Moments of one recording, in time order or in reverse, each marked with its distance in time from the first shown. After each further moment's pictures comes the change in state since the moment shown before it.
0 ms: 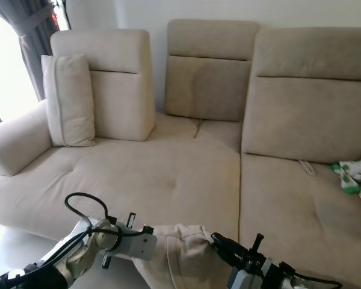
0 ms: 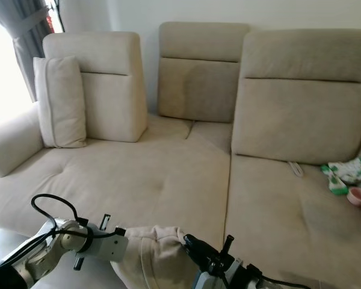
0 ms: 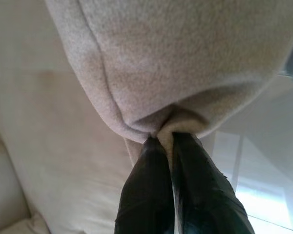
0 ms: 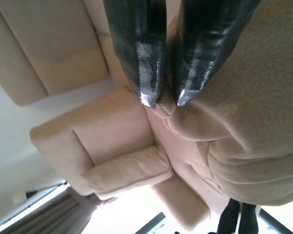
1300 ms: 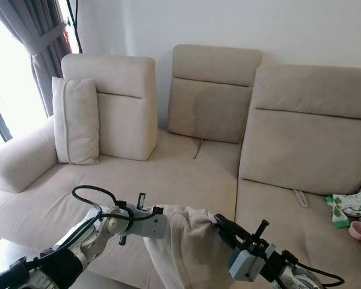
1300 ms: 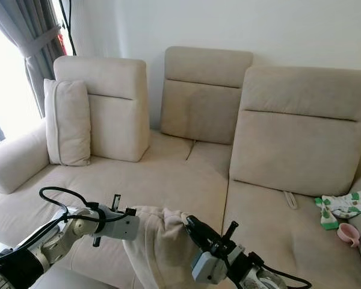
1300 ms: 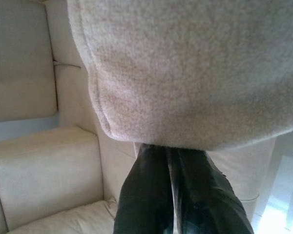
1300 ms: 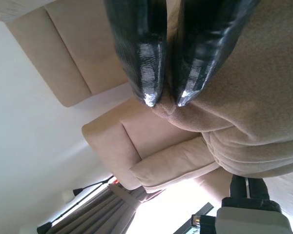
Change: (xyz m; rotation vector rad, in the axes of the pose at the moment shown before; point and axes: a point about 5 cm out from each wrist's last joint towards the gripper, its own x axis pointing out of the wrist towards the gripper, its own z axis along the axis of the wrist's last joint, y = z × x) left arm 0.005 0.032 0.010 0.015 -0.047 0.220; right arm 0.008 -0.023 0.009 0.037 0.022 -0.128
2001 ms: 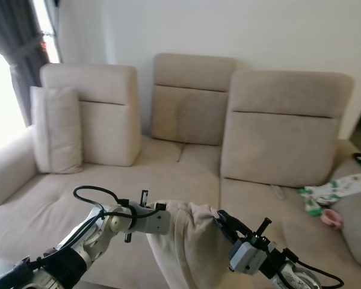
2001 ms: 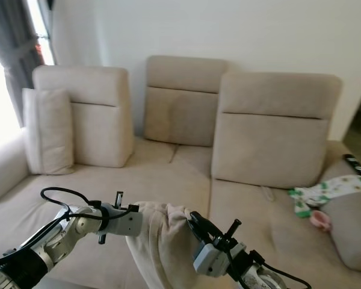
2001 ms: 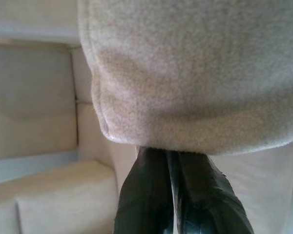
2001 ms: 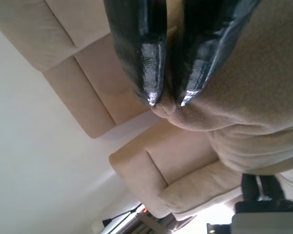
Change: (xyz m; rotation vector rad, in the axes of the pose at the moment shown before) left arm 0.003 0.005 0.009 -0.038 -0.046 0.047; right arm 0.002 -0.005 -0.003 0.061 0.035 -0.056
